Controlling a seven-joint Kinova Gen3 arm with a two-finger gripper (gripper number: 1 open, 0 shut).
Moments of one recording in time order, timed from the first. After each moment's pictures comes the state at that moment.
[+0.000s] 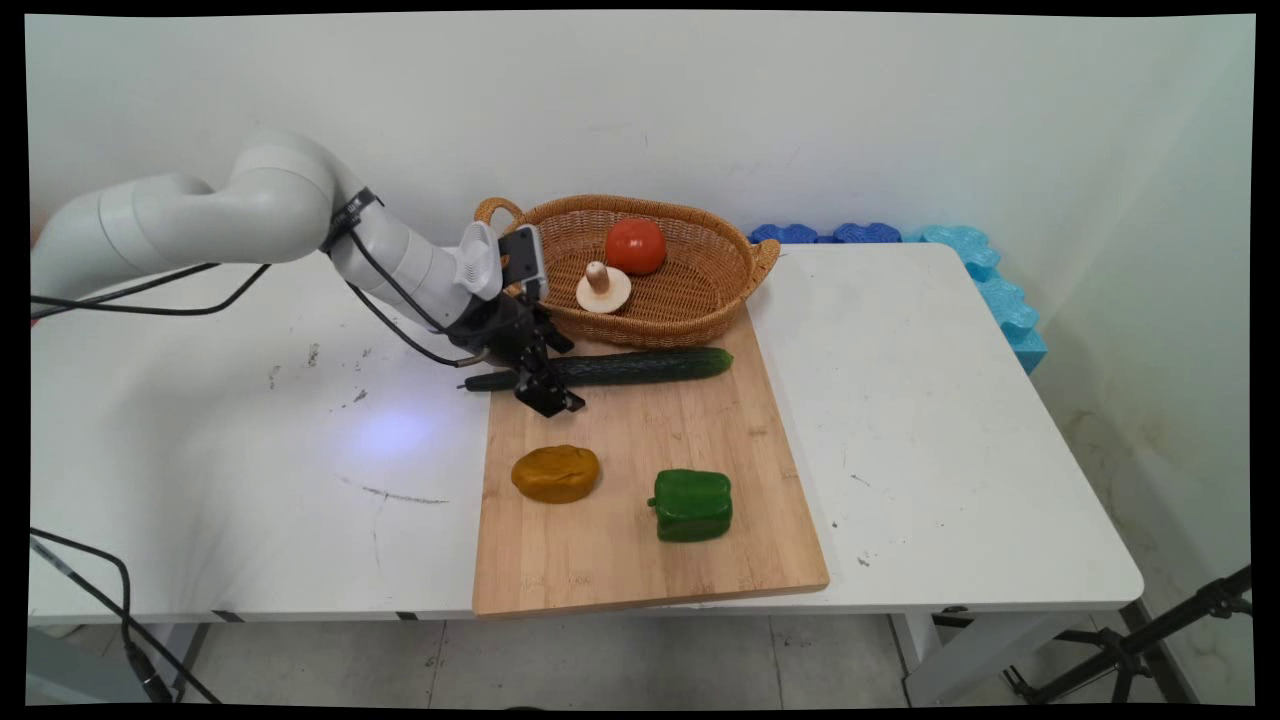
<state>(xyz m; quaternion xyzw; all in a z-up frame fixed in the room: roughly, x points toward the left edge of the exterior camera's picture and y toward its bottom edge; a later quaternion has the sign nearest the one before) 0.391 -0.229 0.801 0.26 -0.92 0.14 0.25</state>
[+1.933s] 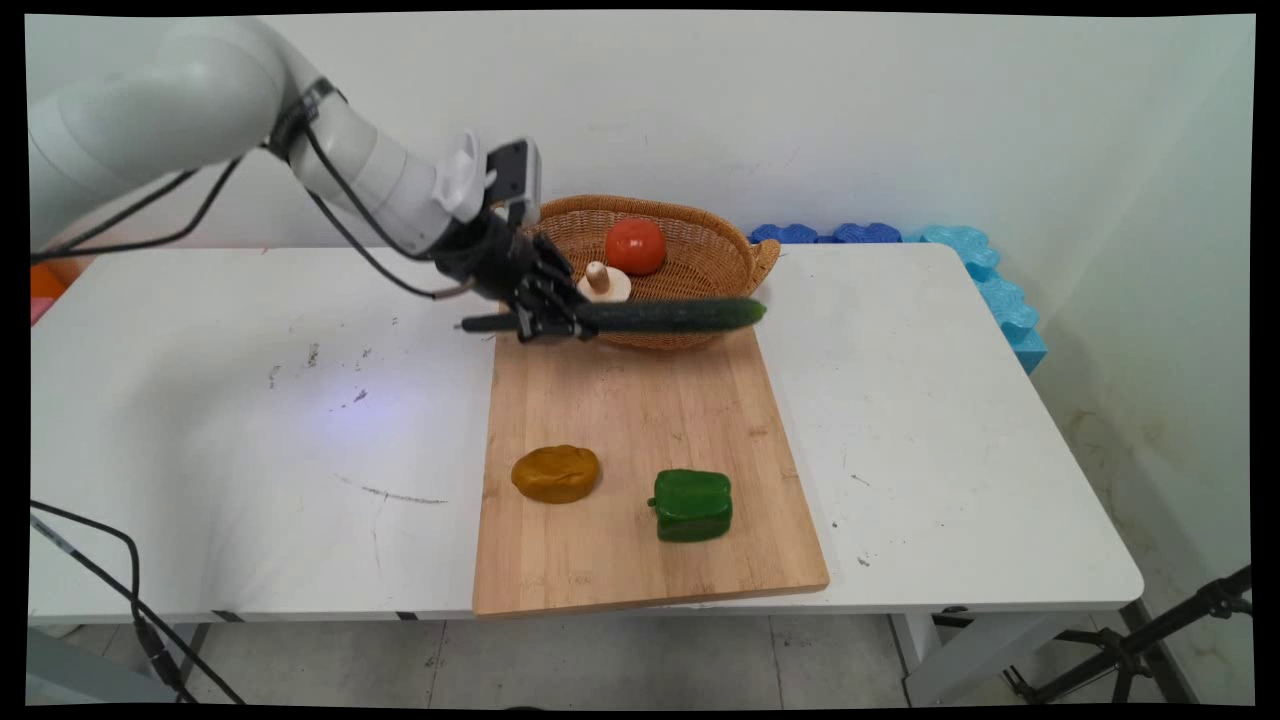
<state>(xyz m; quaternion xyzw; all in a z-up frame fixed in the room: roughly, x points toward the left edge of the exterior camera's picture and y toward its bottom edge) 0.385 -0.230 0.902 0.18 -0.93 0.16 0.27</state>
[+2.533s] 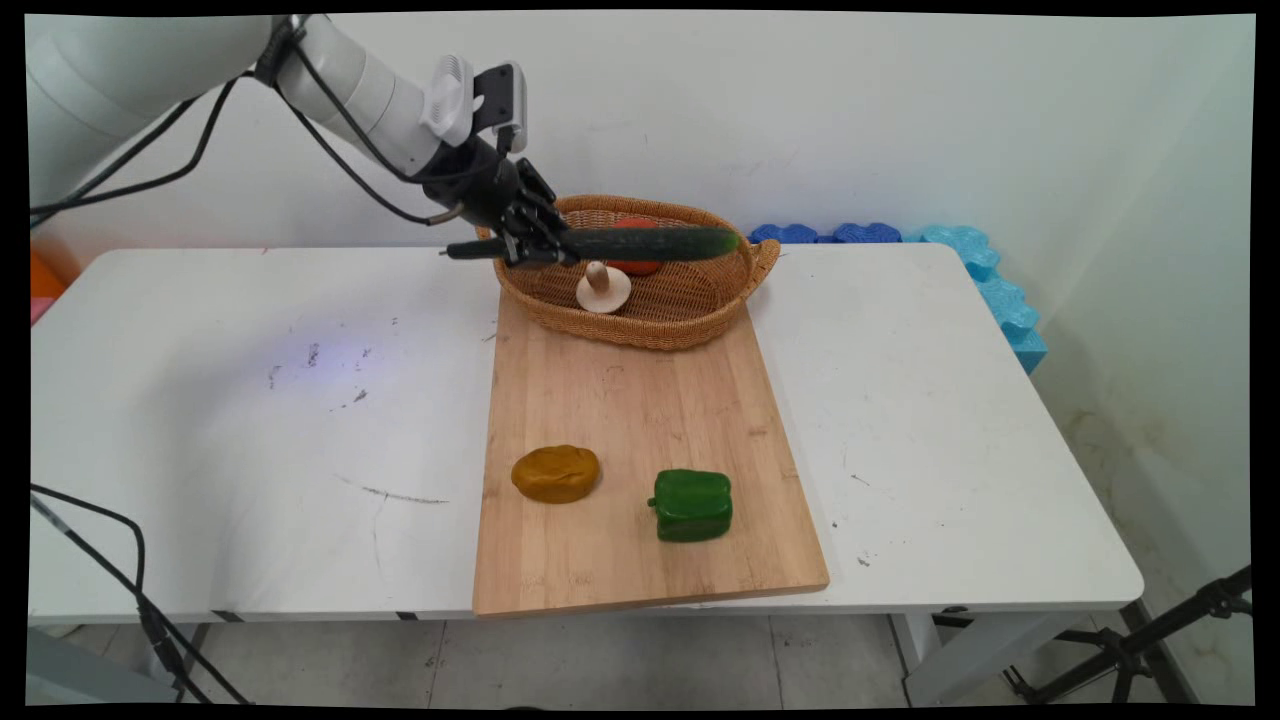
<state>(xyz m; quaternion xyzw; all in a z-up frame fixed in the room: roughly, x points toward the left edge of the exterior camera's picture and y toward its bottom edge) 0.415 -0.276 0.937 0.18 -0.93 0.21 0.24</state>
